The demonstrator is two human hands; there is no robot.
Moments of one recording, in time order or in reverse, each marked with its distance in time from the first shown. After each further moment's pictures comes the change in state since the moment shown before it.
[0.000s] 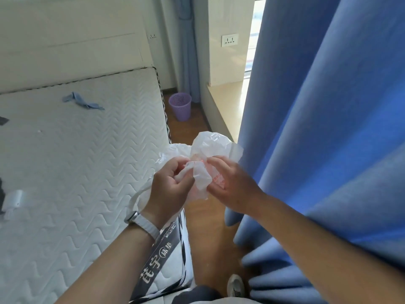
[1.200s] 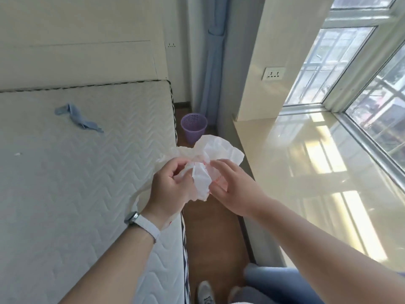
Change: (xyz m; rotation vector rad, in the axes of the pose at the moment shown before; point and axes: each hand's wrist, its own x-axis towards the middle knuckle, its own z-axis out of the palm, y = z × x) left_hand 0.412 -0.112 -0.049 -0.084 0.147 -0.138; right_hand 0.417 0.101 0.068 -0.023 -0.169 0.022
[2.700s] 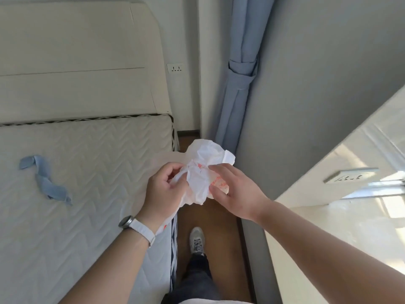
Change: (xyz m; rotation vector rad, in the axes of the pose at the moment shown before) left_hand 0.591 -0.061 0.102 0.019 0.021 -0.130; right_hand 0.575 0.237 -0.030 0.061 -0.159 -0.025
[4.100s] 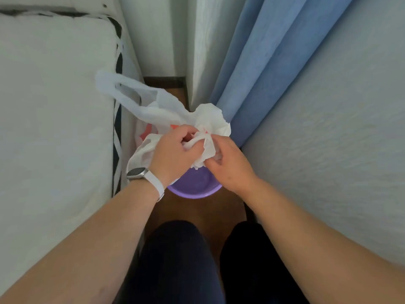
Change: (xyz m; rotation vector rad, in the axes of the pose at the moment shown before) left_hand 0.387 -0.471 0.188 0.244 -0.202 0.071; right_hand 0.315 0.418 0.342 0.154 0.018 0.295
